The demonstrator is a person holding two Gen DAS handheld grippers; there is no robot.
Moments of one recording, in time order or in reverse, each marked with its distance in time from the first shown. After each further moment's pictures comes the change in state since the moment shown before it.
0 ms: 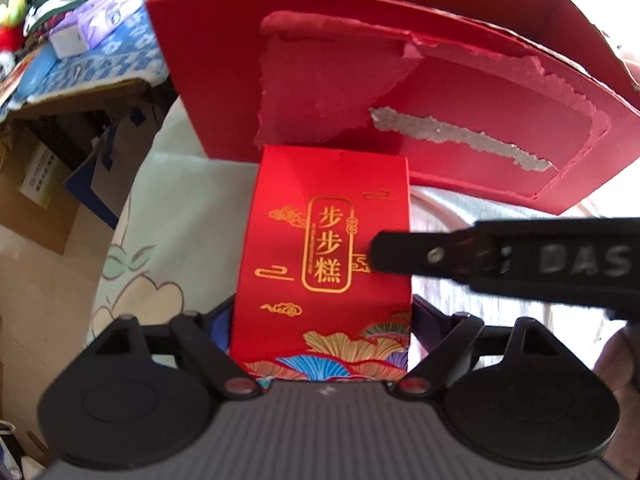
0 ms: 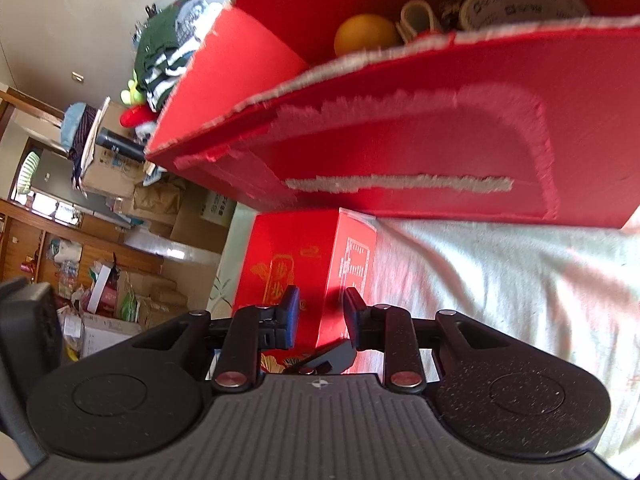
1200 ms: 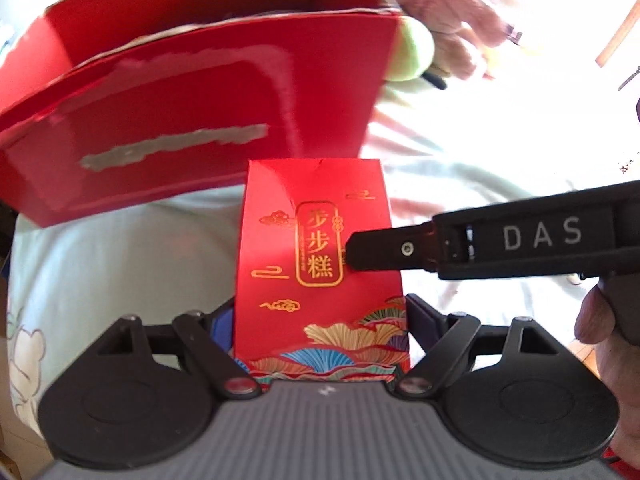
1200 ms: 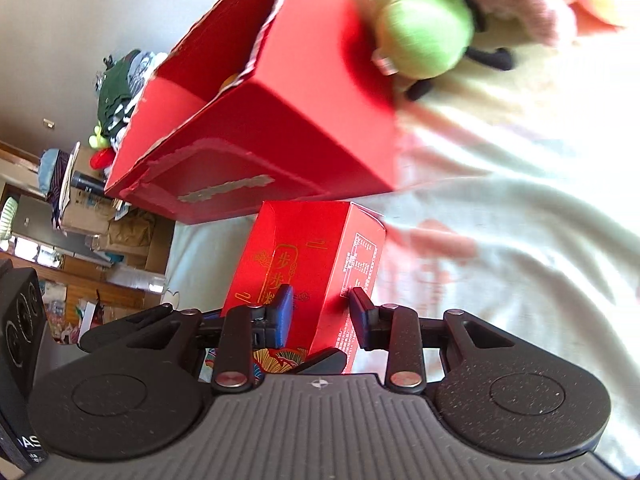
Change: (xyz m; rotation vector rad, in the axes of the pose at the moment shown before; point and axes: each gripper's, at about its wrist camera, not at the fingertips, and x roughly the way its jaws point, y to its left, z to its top) left arm -0.024 -0.130 -0.026 0.298 0.003 -0.173; right arm -0.097 -0.078 -0.030 0.117 -0.094 -0.079
